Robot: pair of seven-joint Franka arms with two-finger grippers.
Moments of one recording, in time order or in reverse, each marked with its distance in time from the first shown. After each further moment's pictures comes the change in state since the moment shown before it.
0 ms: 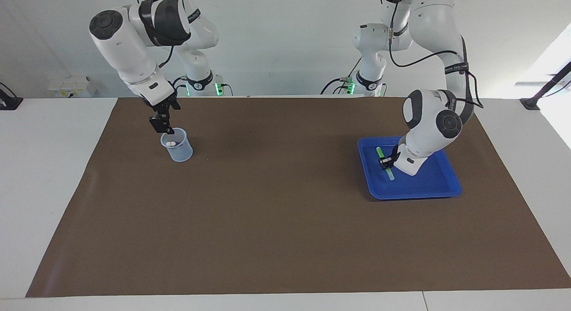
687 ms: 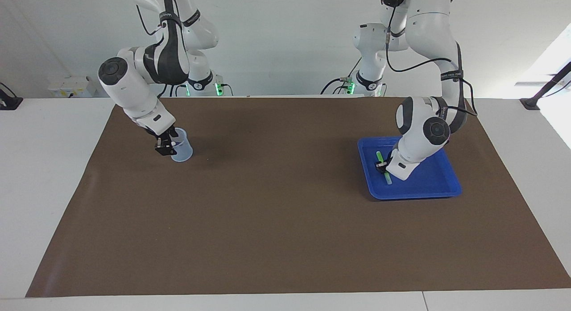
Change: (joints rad) left arm -0.008 0.022 0.005 0.001 0.068 0.021 0.016; right arm -0.047 0.072 0.000 -0.153 0.000 0.220 -0.117
